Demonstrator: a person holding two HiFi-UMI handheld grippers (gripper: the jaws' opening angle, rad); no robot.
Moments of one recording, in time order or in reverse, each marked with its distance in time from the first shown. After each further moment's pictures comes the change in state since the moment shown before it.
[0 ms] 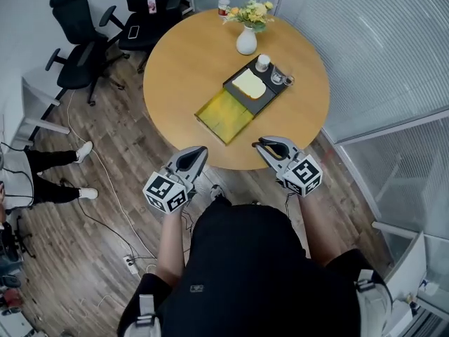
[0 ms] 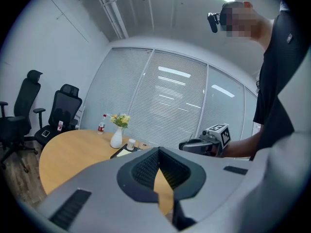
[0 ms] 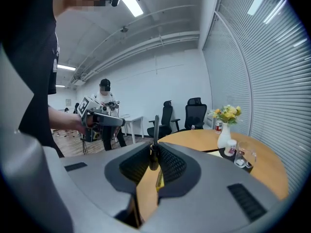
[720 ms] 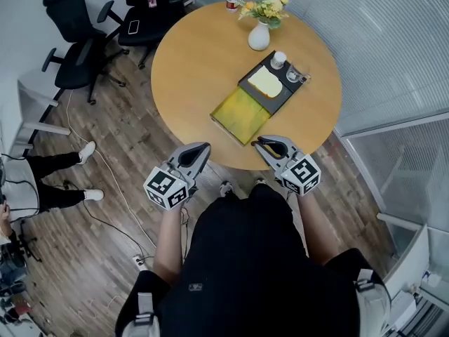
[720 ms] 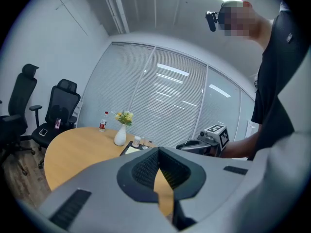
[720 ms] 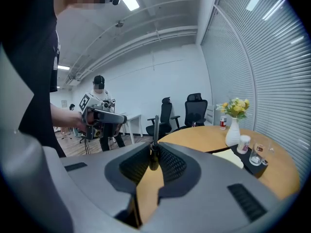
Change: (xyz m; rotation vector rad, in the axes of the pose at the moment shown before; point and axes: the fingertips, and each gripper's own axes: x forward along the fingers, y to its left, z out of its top) left arm -0.018 0.071 0.003 -0.009 0.051 -0.063; right arm 0.081 0.015 -0.006 0.039 0.030 -0.025
